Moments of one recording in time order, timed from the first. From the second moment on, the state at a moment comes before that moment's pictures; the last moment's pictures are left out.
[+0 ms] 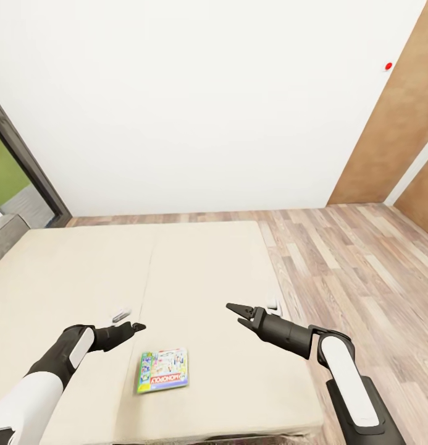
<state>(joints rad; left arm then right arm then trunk) -0.72 0.19 0.15 -0.54 0.34 0.68 -0.32 -0.32 0.01 0.01 -1.59 -1.09 1.04 0.11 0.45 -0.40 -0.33</state>
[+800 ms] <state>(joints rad) -0.82 0.19 0.15 -0.60 0.34 0.77 -0.31 -0.32 0.01 0.01 -1.59 -1.09 1.04 0.12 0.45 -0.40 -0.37</state>
